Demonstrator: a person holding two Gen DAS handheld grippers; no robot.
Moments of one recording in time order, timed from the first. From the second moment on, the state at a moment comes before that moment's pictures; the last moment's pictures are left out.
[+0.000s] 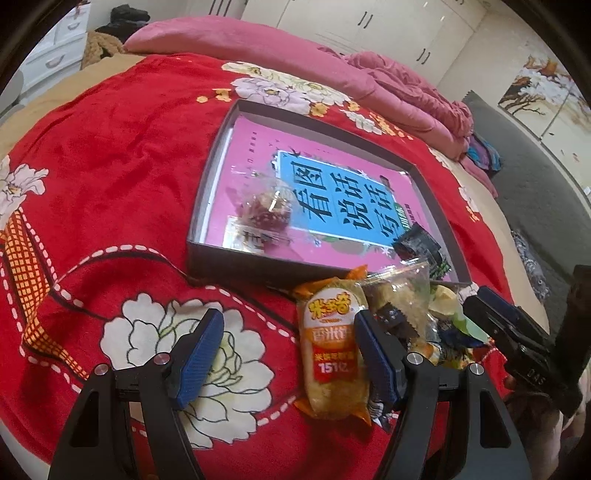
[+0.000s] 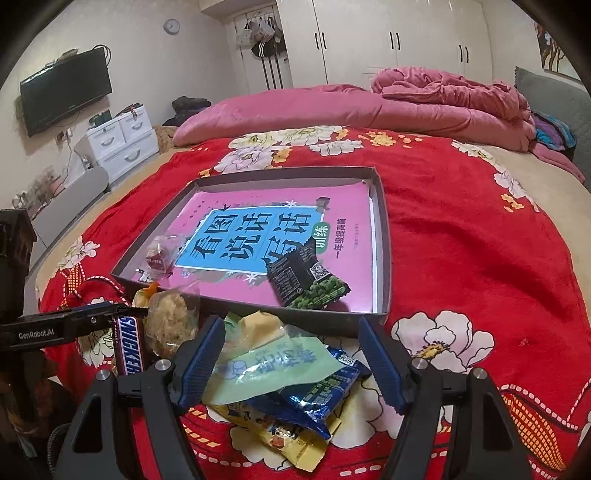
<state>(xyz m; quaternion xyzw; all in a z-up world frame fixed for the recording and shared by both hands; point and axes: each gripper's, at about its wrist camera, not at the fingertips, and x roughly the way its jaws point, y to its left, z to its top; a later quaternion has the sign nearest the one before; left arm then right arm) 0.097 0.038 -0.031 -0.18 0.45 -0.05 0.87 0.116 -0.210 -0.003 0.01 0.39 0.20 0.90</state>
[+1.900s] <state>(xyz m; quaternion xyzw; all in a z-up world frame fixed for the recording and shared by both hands) 0.121 0.021 -0.052 -0.19 0.49 -0.07 0.85 0.129 -0.180 -0.022 -0.04 0.43 0.22 0.88</state>
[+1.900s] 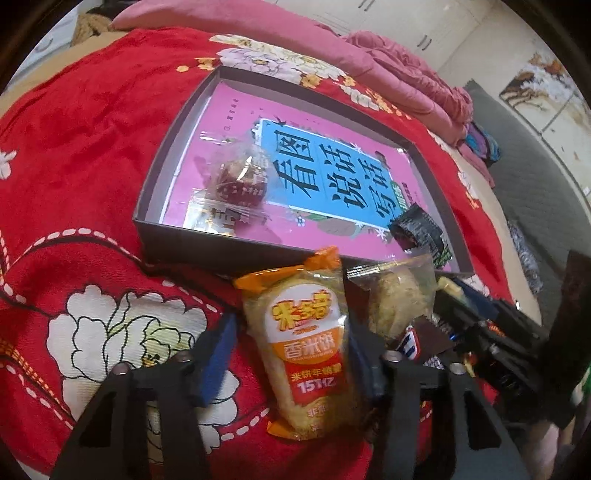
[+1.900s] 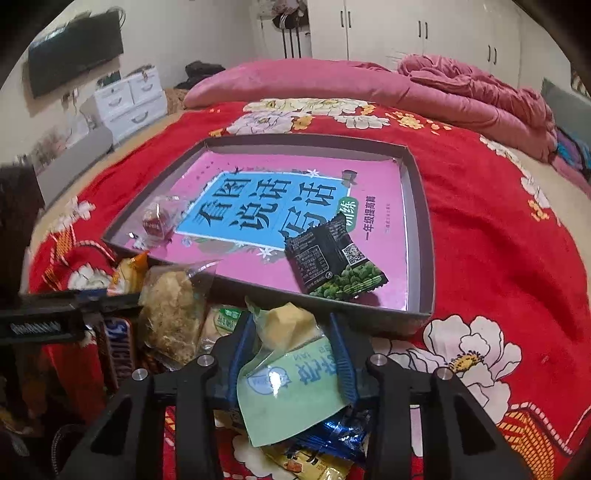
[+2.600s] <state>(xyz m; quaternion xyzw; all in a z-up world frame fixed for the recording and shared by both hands) 0.117 0.031 -0.038 -0.19 0.46 -0.07 0.86 0.122 -0.179 -0.012 -0.02 0.42 0.25 0.87</state>
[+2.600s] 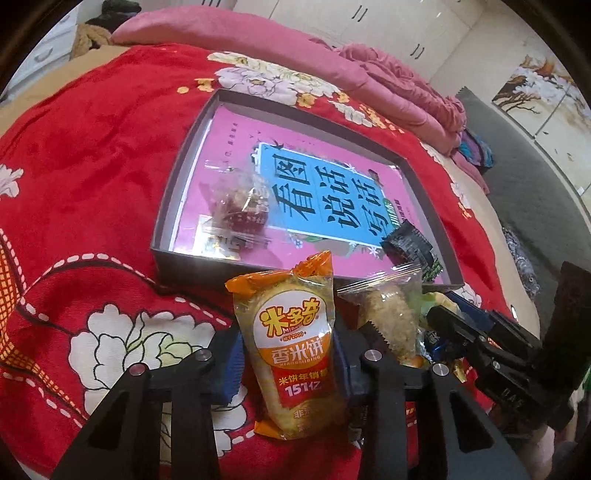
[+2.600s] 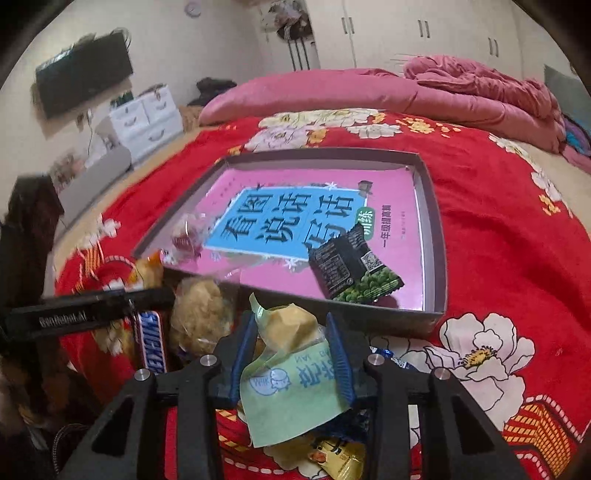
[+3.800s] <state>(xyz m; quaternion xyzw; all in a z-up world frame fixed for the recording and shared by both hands) 0.111 0.049 -0.011 -0.21 0.41 -0.07 0.88 0.121 -0.198 0.013 0.05 0.37 0.27 0.89</state>
